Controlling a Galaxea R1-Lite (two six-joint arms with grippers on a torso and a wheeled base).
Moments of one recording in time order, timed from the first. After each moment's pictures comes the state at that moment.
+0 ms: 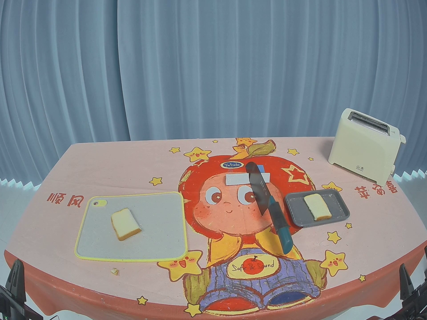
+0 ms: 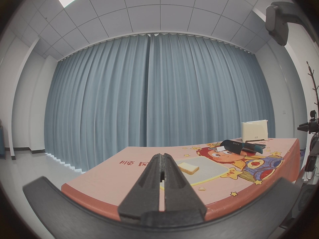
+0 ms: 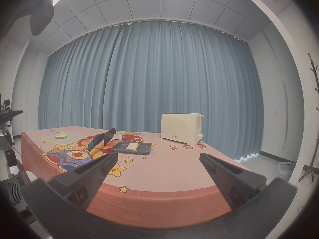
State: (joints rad) left arm 0.01 0.02 -0.02 -0.18 -0.02 0.02; right arm 0.00 0.02 -0.02 0.01 0.02 -0.02
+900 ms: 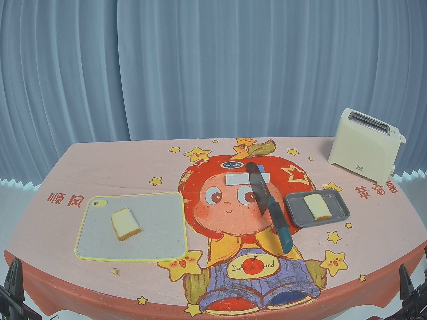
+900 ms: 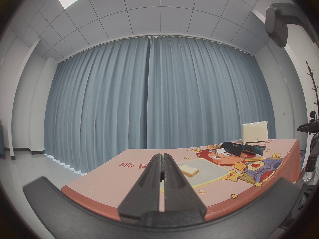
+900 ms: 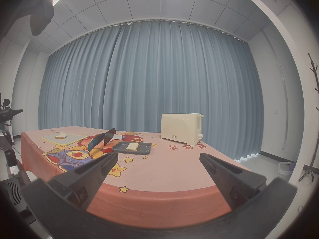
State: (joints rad) left arm 0.01 0.02 -0.02 -0.19 -0.02 0.02; right arm 0.00 0.02 -0.02 0.01 0.02 -0.02
